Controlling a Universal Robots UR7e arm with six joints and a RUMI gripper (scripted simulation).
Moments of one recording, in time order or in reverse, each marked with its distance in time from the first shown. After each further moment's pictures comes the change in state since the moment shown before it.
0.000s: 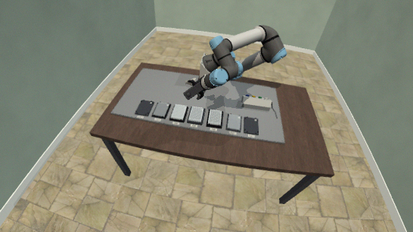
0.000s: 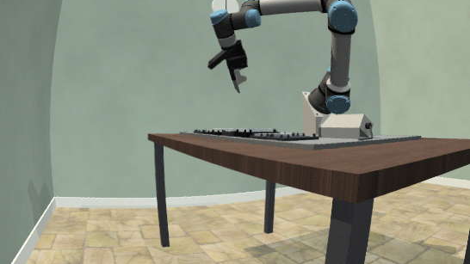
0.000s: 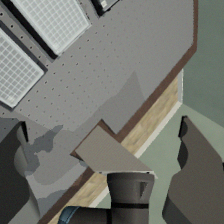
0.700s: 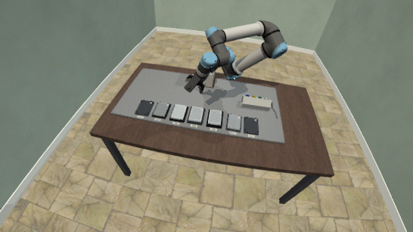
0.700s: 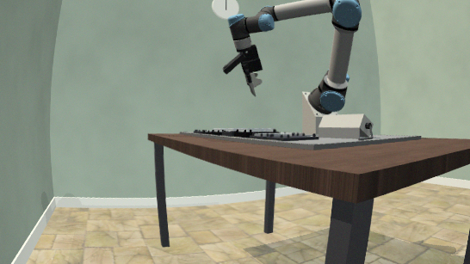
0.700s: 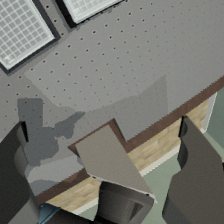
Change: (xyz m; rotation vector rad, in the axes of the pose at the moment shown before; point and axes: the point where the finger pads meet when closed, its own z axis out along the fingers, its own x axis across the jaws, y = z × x) arm 0.006 0.047 0.057 0.038 -0.242 -0.183
